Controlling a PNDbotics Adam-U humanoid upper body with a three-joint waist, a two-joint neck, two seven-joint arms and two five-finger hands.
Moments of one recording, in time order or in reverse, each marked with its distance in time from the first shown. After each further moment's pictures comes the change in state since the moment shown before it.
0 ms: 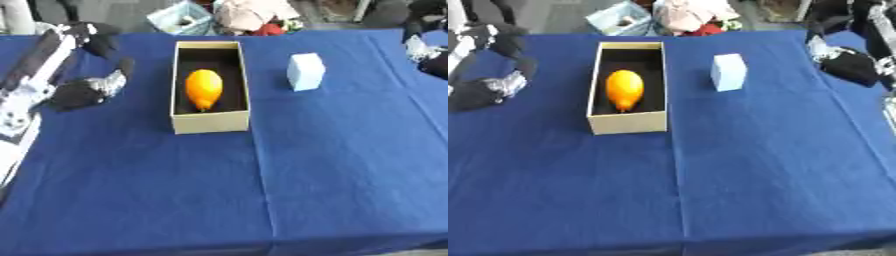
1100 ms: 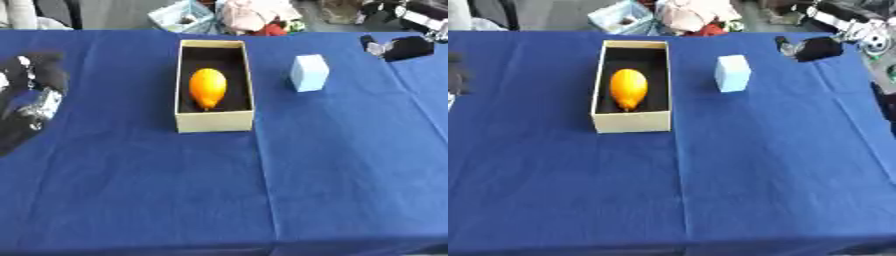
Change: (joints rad) left arm 0.081 -0.081 0.027 -0.069 0.096 0.029 -0.003; right arm -0.255 -0.011 0.034 0.569 0.484 -0.222 0.297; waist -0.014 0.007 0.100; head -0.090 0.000
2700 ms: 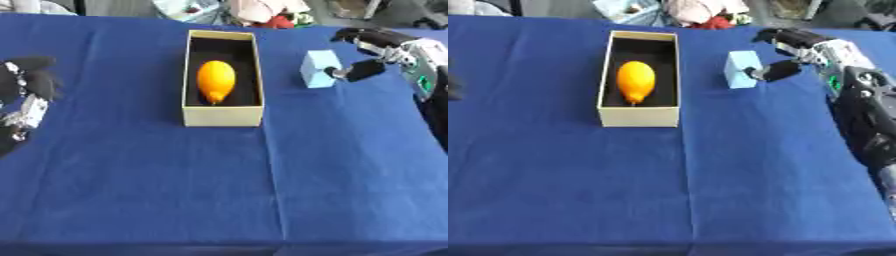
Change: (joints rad) left arm -0.010 -0.018 -0.018 -0.017 0.021 -0.006 -0.046; right arm -0.063 0.104 -0.051 0.235 0.414 -0.035 -0.087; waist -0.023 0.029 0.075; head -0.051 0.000
